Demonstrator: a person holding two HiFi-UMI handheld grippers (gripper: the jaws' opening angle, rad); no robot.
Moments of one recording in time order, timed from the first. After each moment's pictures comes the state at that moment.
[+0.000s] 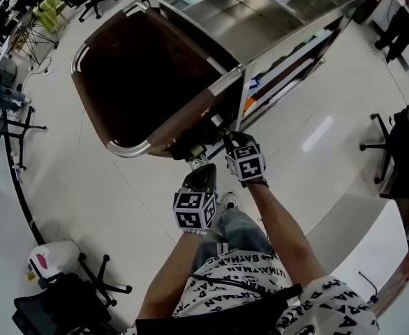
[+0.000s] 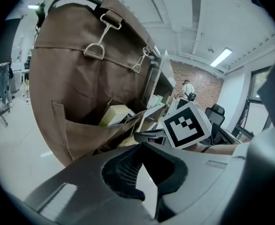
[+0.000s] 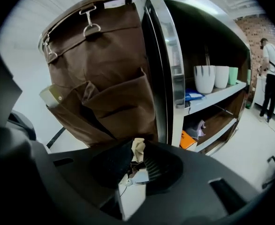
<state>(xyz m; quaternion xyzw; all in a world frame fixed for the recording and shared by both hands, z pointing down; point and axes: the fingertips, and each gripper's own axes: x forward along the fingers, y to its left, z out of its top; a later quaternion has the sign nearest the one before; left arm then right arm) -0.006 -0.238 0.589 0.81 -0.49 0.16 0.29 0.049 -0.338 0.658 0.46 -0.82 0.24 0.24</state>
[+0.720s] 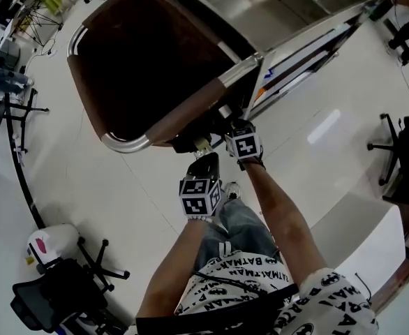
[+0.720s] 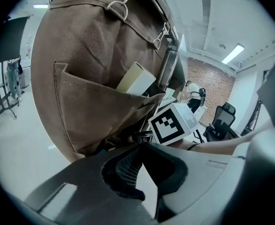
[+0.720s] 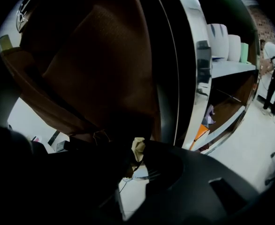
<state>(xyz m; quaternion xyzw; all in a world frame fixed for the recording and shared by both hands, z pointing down) -0.019 -0.252 0.646 0.77 -0.52 0.18 0.32 0.030 -0.371 0.747 0.45 -0.80 0.28 0.29</state>
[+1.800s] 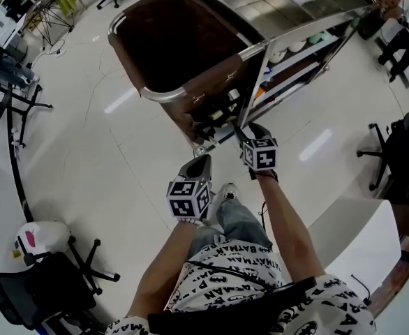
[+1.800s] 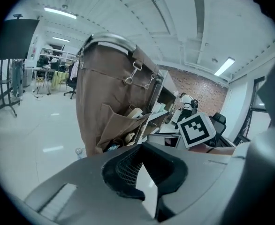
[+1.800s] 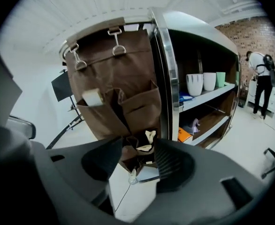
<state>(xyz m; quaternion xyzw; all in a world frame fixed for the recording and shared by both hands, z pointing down) -0.069 -0.158 0.565 0.79 -0.52 0.12 0.30 0.055 -0.270 0.639 0.49 -0.81 0.24 0.22</state>
